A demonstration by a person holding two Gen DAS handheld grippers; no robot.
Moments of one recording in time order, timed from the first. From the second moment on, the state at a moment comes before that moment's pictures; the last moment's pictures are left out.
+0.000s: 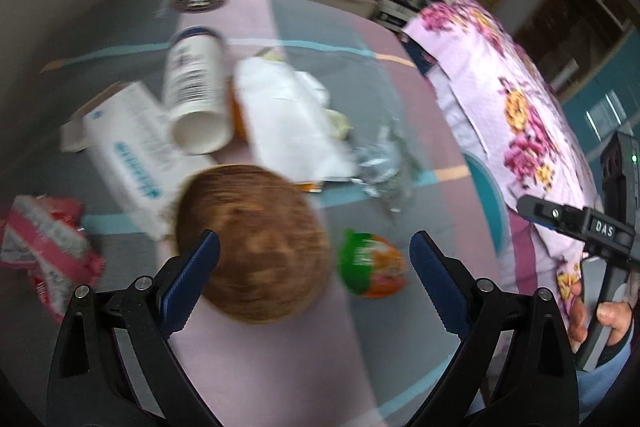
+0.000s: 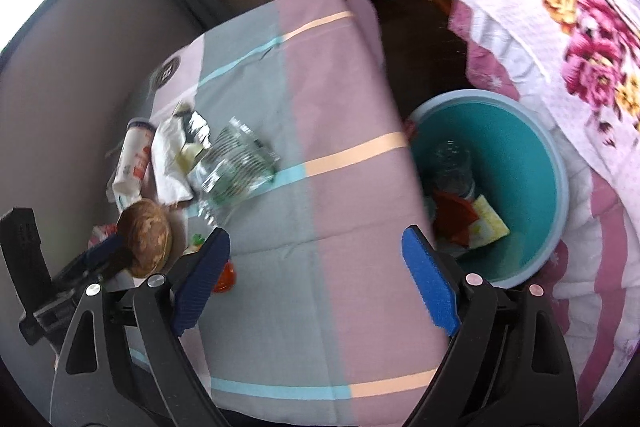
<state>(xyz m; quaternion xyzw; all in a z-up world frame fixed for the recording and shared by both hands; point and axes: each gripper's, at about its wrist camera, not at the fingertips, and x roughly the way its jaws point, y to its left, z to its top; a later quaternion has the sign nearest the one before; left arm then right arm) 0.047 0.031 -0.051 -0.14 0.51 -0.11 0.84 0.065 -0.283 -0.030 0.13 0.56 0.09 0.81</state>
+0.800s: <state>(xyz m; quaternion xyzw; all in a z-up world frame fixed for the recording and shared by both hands) 0.051 0.094 -0.085 -0.15 0.51 -0.11 0.84 0.166 -0.175 -0.082 0.13 0.64 0.06 0.76</state>
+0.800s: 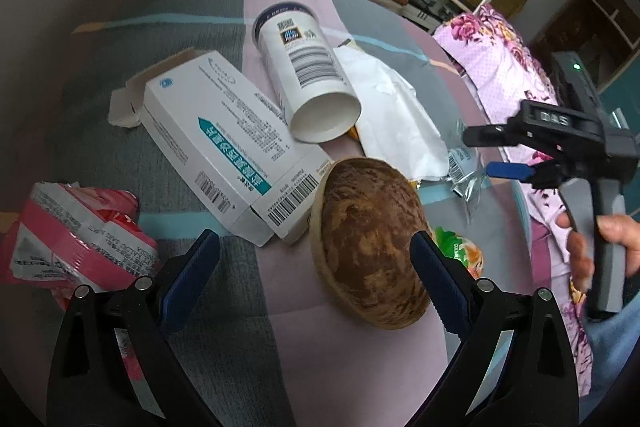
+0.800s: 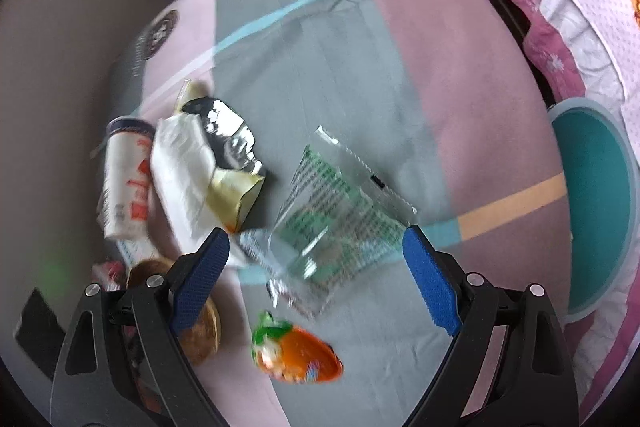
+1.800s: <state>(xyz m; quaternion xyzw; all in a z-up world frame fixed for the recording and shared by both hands) 0.045 0.048 -0.092 -0.13 0.54 -0.07 0.83 0.101 -0.202 -0.054 0.09 0.57 0.11 0.81</state>
